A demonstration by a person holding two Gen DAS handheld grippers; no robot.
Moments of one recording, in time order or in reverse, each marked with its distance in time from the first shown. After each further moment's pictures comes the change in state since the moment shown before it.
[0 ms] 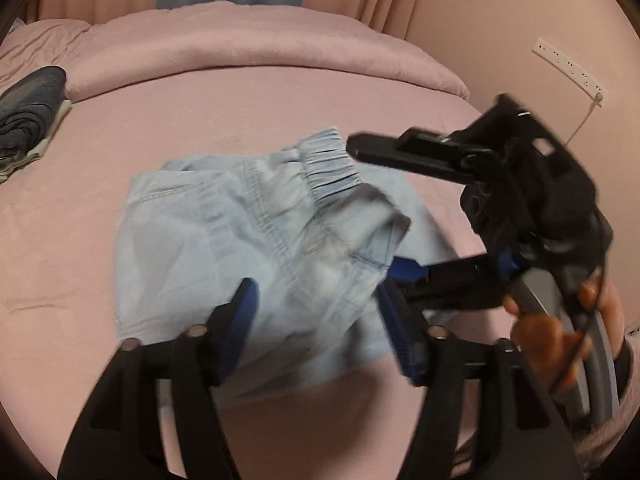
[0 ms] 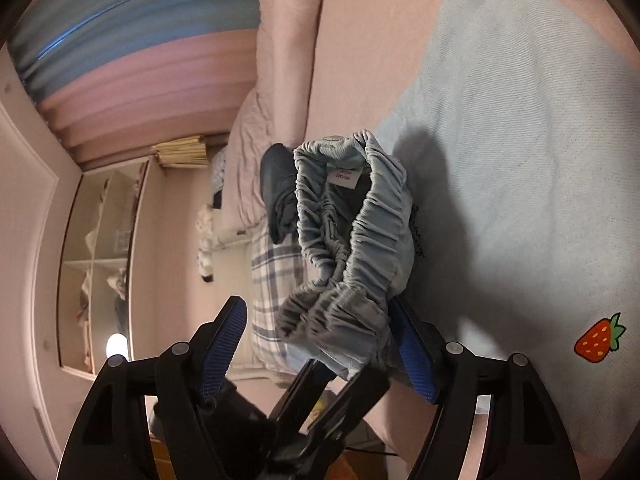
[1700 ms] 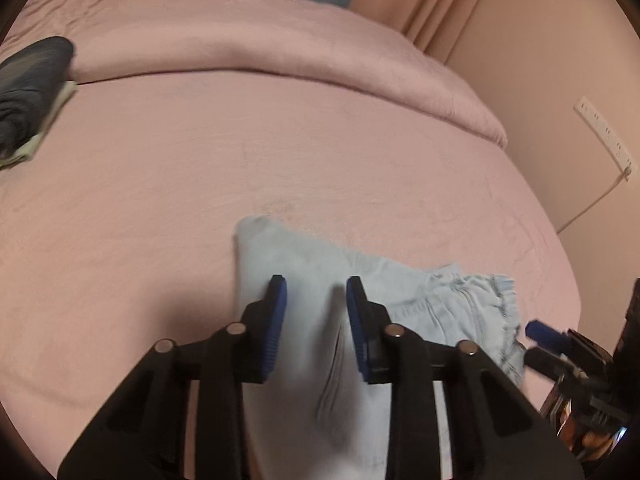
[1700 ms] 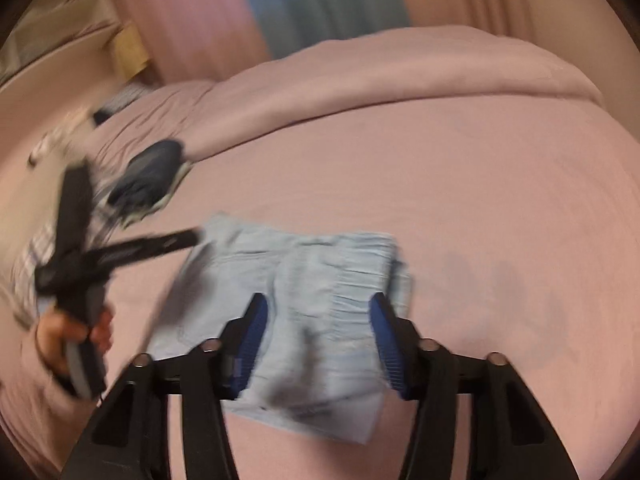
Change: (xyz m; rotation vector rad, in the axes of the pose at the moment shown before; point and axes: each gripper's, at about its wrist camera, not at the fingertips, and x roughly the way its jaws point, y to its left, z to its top) left arm 0.071 0.063 0.100 -0.153 0.049 -0.018; right arm -0.051 0.088 -0.004 -0.818 -0.245 -0.791
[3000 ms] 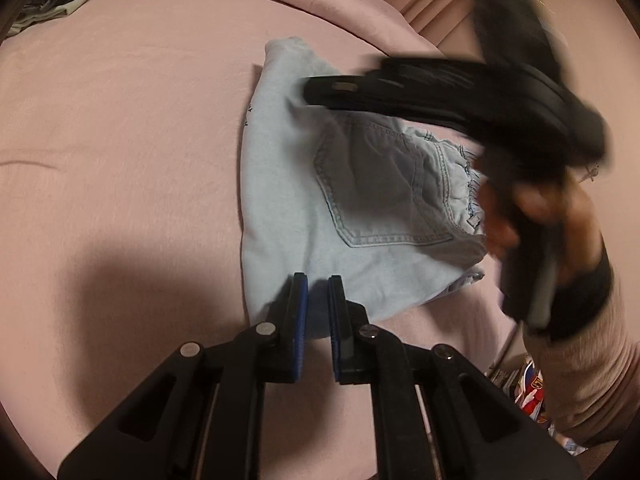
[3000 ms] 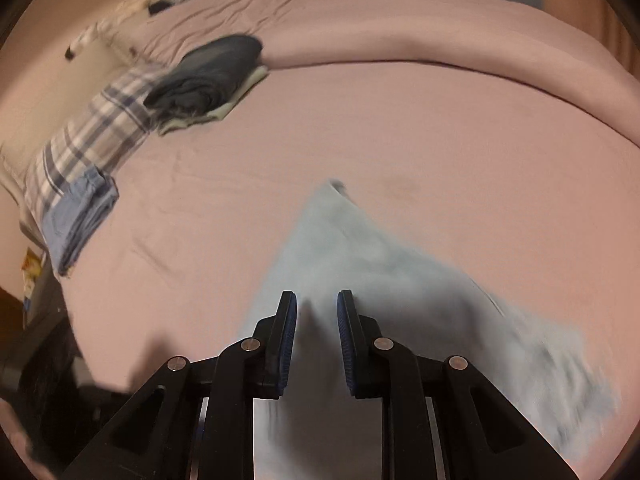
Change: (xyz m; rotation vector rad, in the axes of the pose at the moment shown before) left arm -0.047 0.019 -0.149 -0.137 0.080 -0.166; right arm 0.150 0.120 0.049 -0.247 0.318 0.143
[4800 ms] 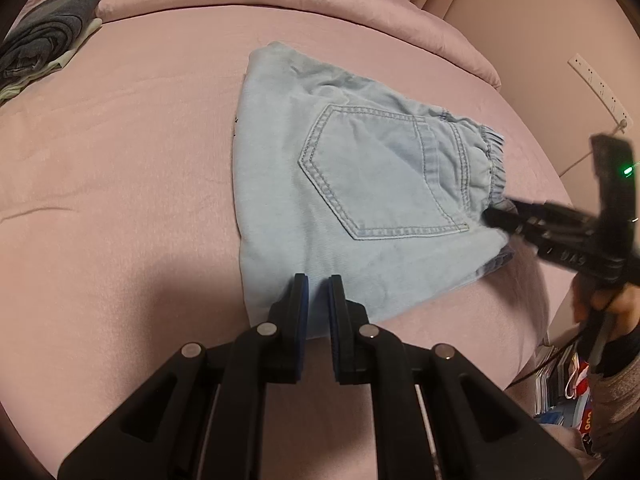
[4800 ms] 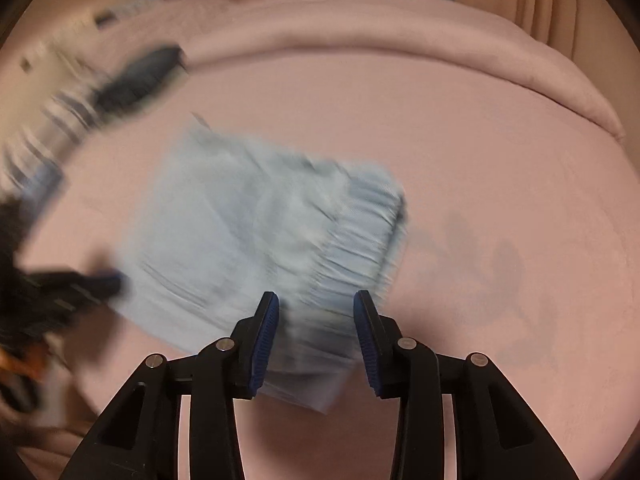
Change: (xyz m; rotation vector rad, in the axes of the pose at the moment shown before) left arm 0.034 -0.045 0.009 0.140 0.022 0.183; right arm -0.106 -0.090 -0.158 0.139 -0.050 -0.262
